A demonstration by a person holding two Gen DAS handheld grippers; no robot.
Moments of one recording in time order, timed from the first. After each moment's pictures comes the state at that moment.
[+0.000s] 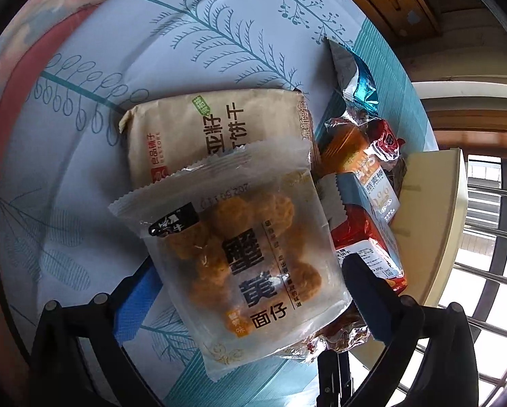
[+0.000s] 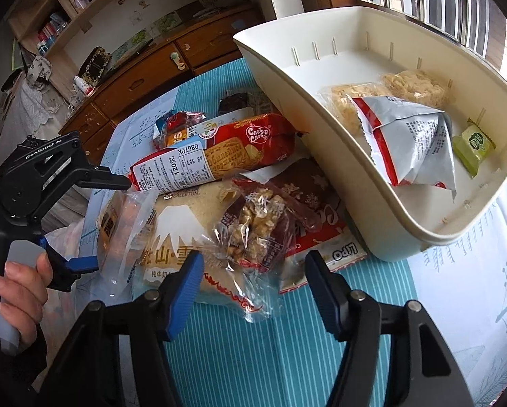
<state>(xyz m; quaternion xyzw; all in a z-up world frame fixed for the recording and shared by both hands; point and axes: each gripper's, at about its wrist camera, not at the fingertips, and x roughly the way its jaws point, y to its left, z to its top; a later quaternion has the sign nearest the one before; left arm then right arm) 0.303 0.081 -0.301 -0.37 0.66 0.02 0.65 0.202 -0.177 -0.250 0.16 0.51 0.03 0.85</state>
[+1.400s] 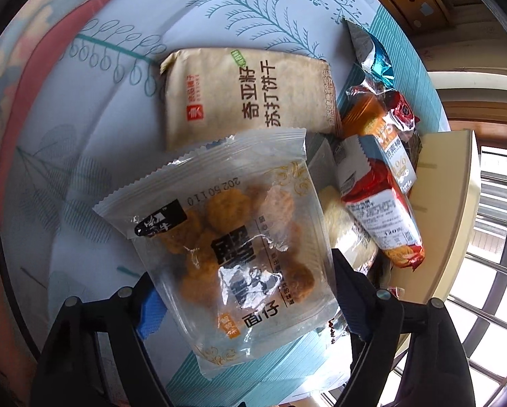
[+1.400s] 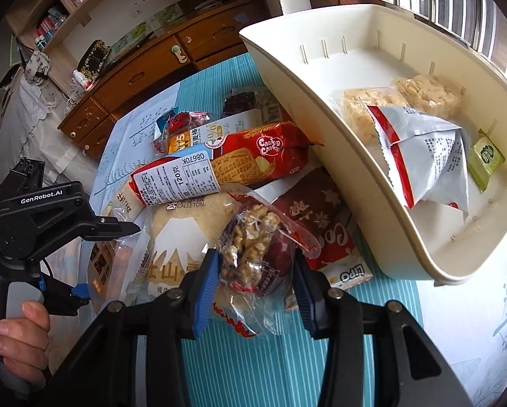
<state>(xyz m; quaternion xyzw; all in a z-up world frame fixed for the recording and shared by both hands) 0.271 0.077 -0.290 -0.35 0.69 0.05 0.64 0.222 -0.173 -0.244 0.15 0.52 0.04 0.84</state>
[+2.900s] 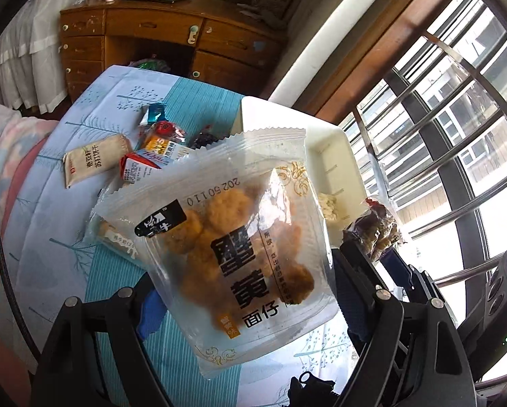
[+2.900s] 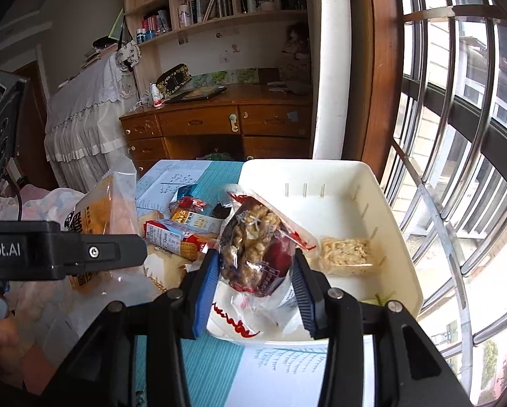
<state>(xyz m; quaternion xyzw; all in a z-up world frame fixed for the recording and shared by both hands) 0.191 -0.131 -0.118 -0.21 0.49 -0.04 0.85 0.184 -0.296 -0.115 -0.03 0.36 0.16 0.92</state>
